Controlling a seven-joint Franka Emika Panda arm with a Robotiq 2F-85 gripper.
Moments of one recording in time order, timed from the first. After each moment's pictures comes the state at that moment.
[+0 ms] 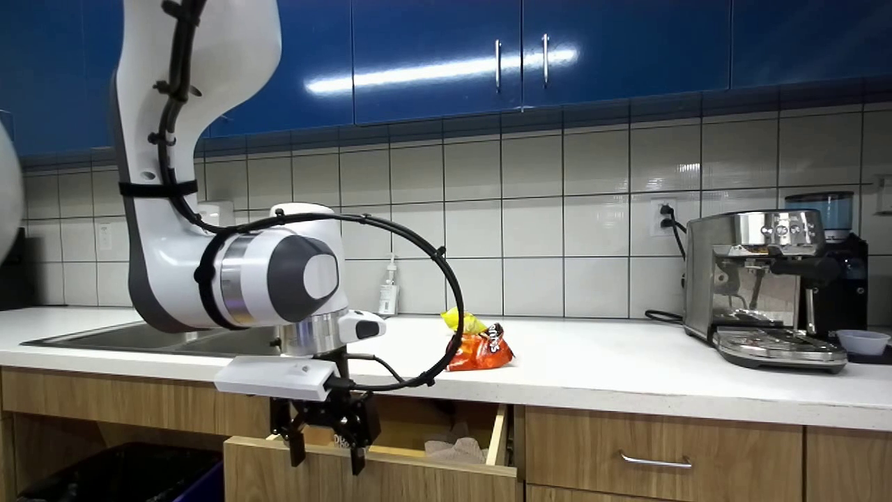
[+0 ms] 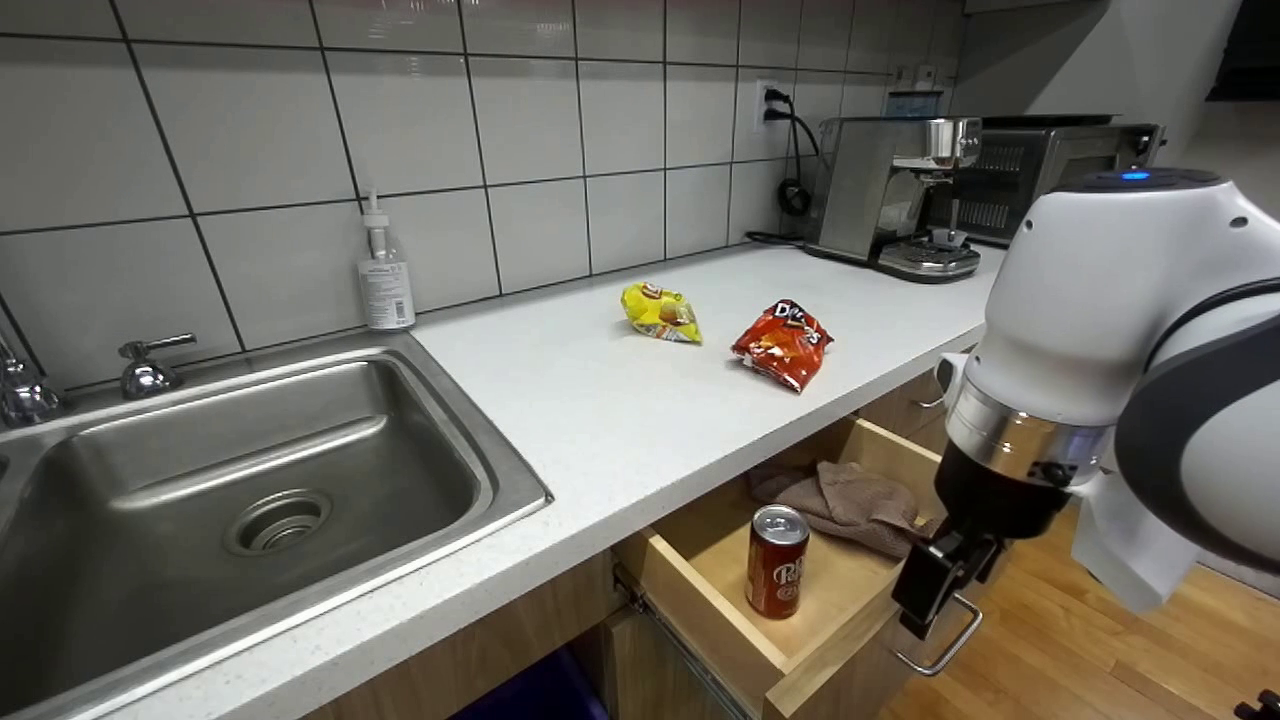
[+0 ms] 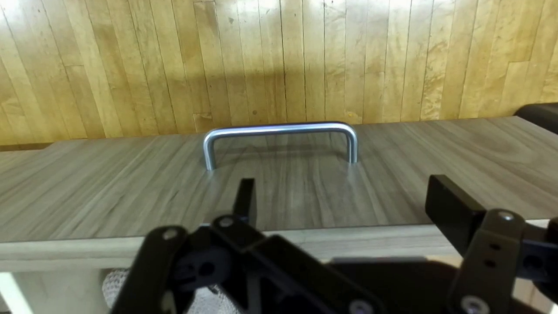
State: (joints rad) arm 0.07 0.13 -0.08 -2.77 -0.13 2.98 0.11
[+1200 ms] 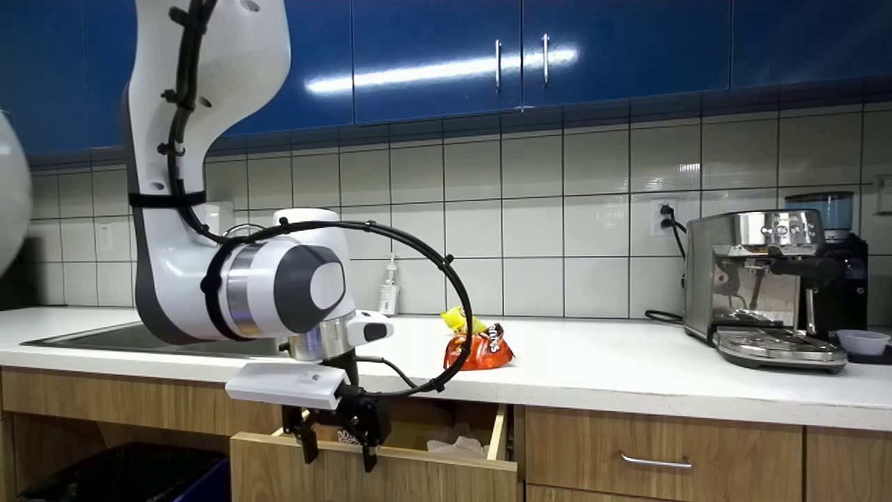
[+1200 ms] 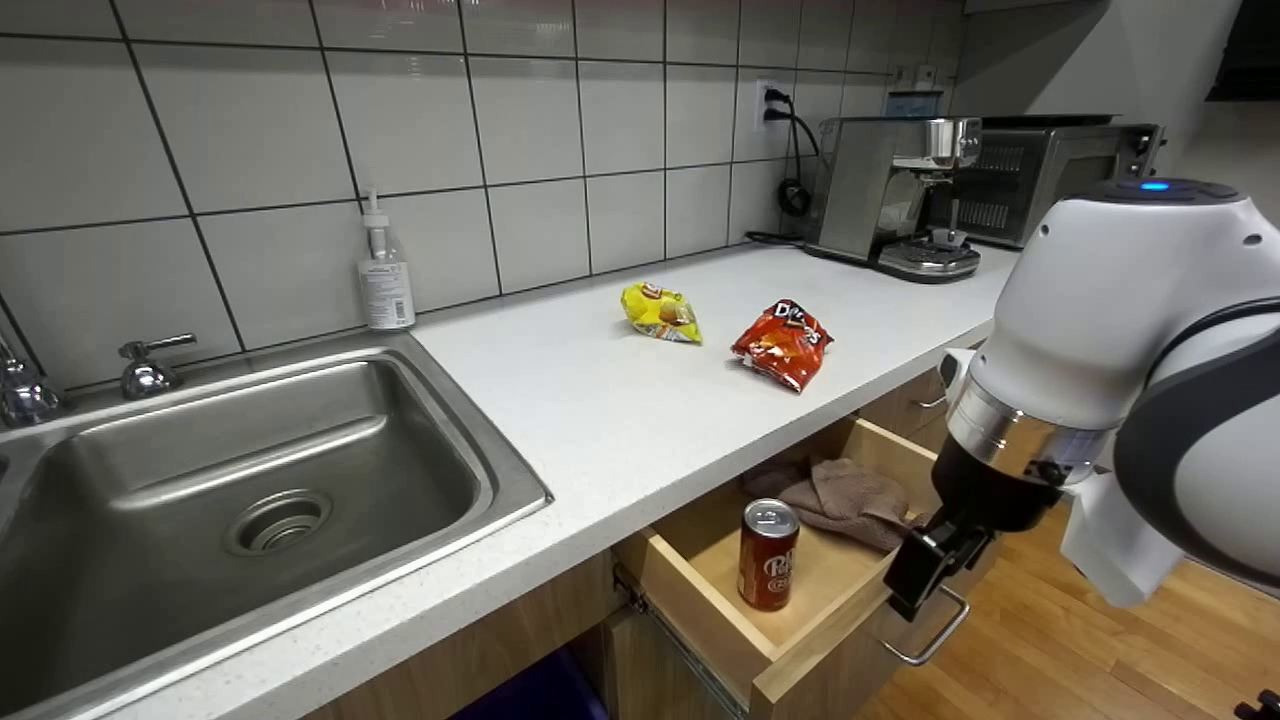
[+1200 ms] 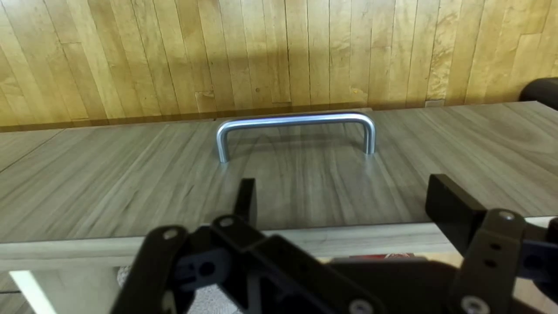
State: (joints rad) arm 0.10 0.16 -0.14 -2.77 -0.15 3.08 0.11
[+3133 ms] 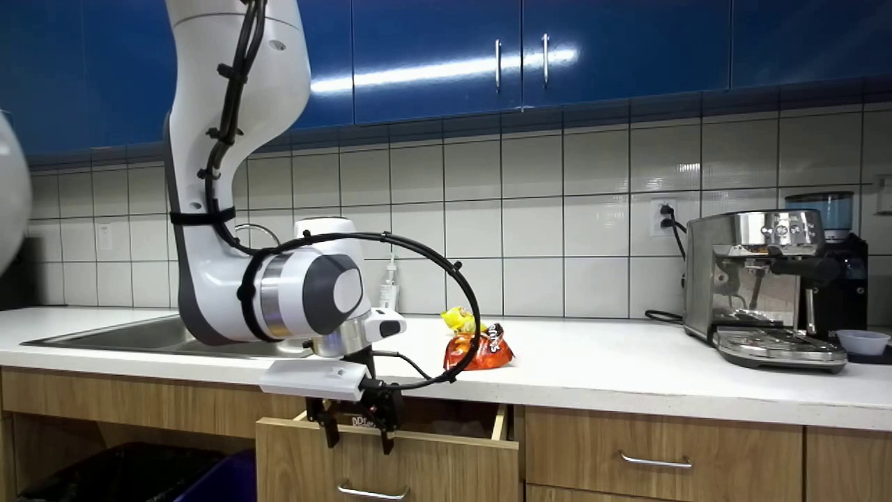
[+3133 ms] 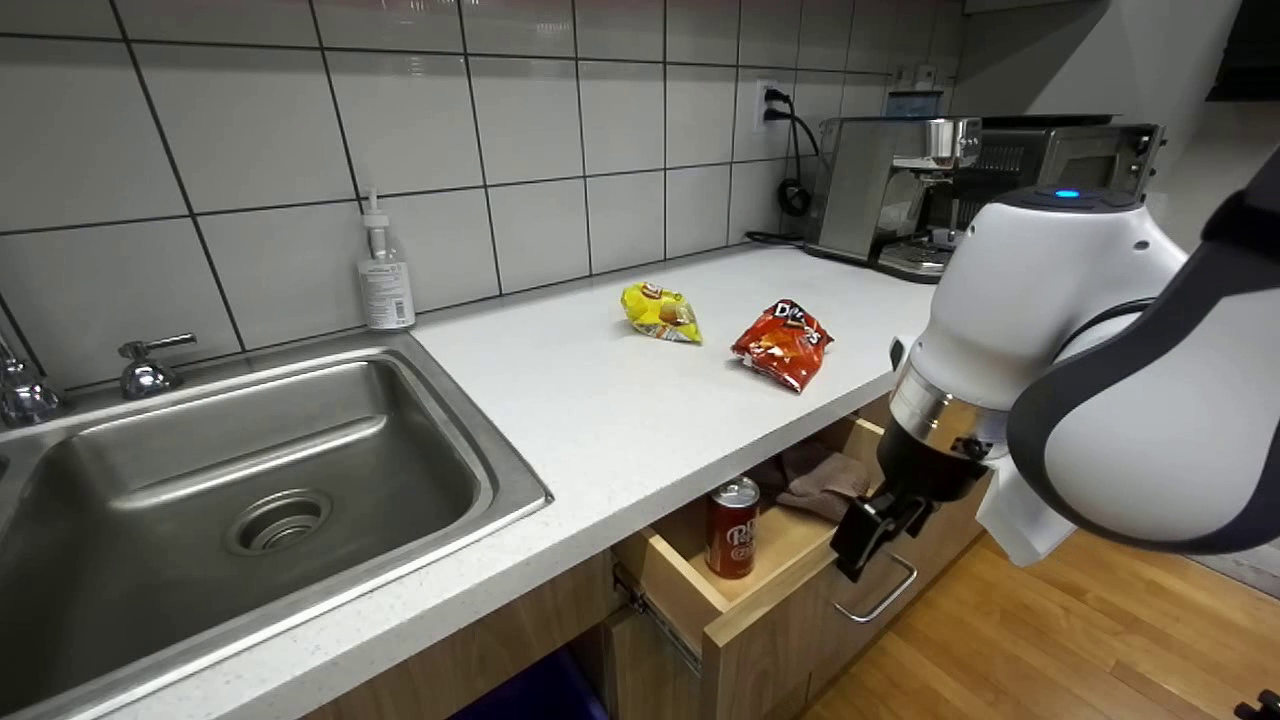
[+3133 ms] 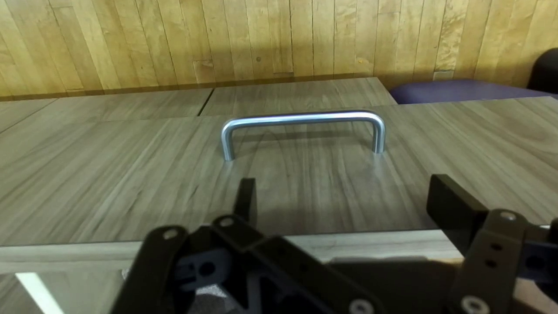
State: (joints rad) arm 0.09 0.27 -0.14 -2.64 -0.13 3.10 0.10
